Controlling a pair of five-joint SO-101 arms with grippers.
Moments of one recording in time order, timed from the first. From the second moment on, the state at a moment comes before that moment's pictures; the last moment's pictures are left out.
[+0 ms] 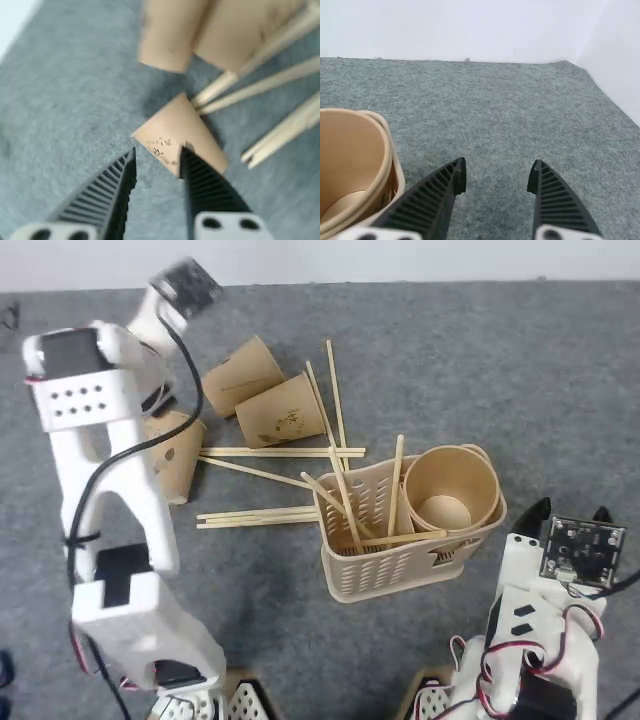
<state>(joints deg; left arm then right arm) -16.6 15.7 -36.6 98.9 -52.5 17.3 -103.3 60.8 71.1 10.3</state>
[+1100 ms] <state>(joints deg) -18.6 45.6 -51.6 98.8 -94.5 17.3 -103.3 60.8 71.1 10.3</state>
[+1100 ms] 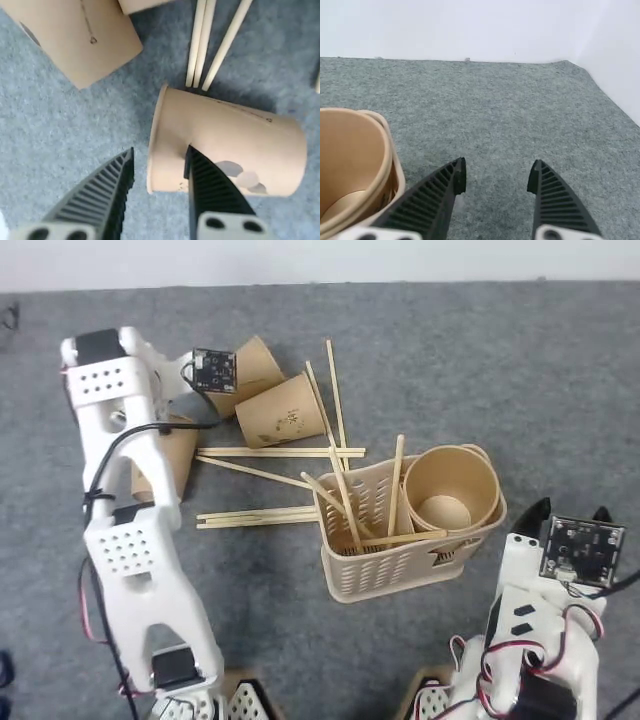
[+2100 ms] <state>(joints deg) -19.3 35.7 -51.7 94.5 -85.9 14.7 -103.3 62.1 71.0 10.3</state>
